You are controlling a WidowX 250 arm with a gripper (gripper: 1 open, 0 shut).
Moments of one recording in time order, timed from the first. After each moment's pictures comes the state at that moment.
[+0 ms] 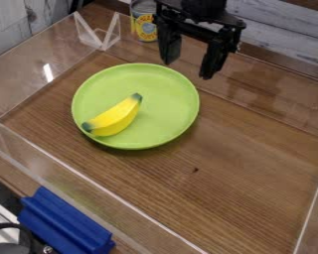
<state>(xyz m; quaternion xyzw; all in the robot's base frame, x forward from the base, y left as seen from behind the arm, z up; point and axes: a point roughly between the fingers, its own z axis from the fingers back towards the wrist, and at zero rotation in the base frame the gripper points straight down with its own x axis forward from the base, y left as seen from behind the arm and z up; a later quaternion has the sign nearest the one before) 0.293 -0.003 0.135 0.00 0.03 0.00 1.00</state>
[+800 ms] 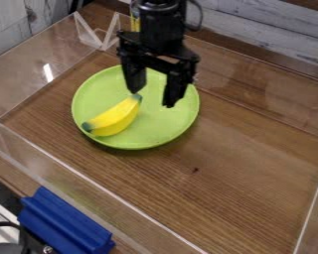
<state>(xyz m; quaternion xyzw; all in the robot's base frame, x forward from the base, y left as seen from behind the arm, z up) 0.263 0.036 0.099 -0.01 0.01 0.02 1.00</state>
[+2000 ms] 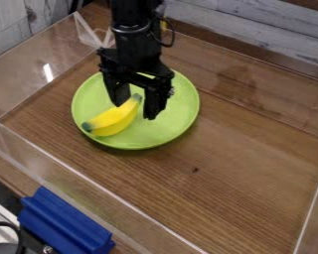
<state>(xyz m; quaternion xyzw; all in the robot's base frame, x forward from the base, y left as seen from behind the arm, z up) 0.254 0.050 0.078 -0.03 -0.01 0.01 1.00</state>
